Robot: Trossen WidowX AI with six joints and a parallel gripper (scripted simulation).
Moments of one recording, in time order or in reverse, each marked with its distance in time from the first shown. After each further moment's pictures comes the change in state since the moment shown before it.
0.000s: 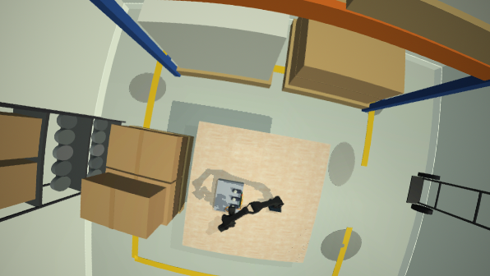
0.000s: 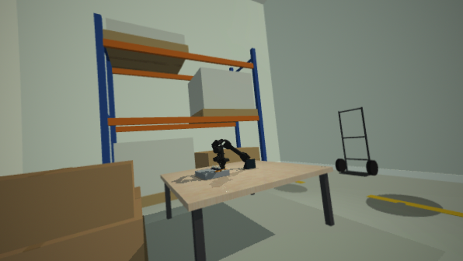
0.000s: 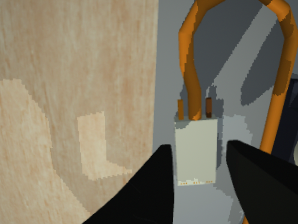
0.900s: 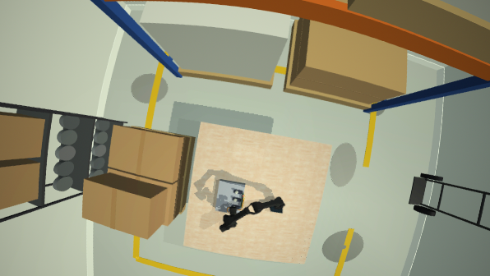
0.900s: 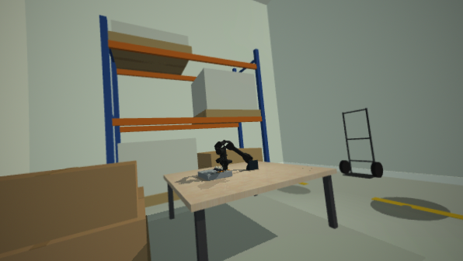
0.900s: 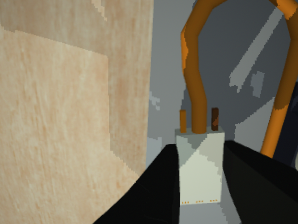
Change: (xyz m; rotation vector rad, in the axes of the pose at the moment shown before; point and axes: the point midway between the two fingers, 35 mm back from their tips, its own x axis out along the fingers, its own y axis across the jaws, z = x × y) arm 0.006 -0.002 -0.001 -0.015 0.001 -0.010
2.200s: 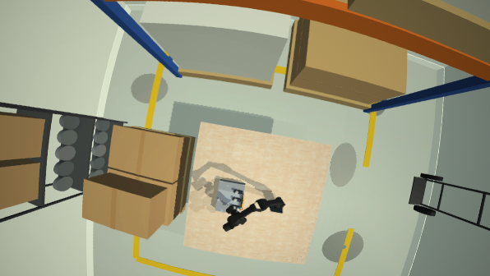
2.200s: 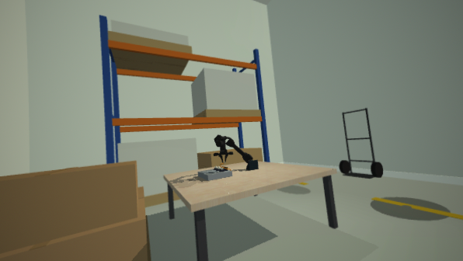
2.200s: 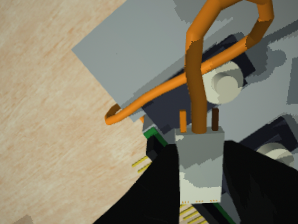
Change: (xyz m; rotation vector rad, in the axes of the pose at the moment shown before) arm -0.064 -0.052 -0.033 -0.857 -0.025 0.005
